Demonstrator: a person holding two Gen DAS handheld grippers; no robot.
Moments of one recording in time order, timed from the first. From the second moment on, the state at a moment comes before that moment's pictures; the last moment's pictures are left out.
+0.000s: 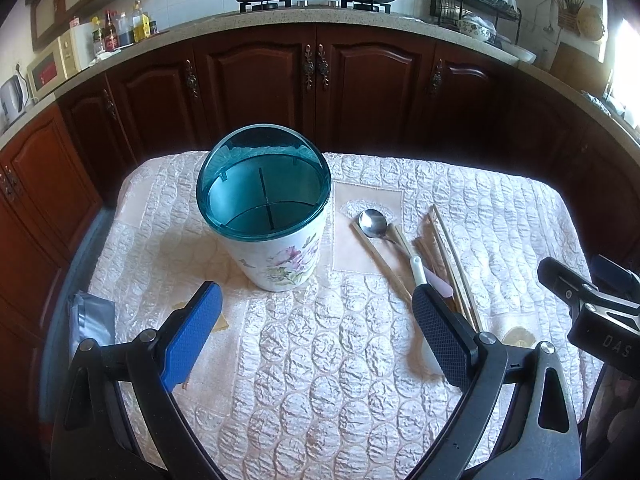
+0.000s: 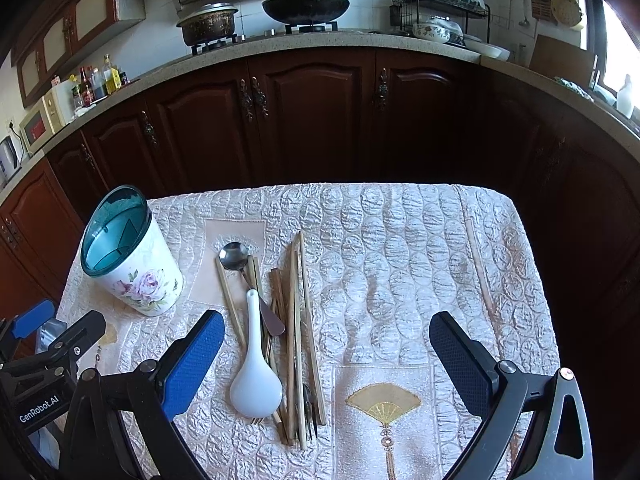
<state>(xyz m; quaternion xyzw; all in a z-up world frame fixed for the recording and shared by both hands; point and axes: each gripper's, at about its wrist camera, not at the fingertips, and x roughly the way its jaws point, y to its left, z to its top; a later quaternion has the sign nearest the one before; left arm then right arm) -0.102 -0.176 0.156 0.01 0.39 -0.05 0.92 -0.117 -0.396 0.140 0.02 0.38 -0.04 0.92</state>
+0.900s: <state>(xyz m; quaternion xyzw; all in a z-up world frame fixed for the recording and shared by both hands) -0.073 -0.180 0.127 0.01 0.42 -0.04 0.91 -0.090 -0.402 0.102 0.02 0.43 0.00 0.90</state>
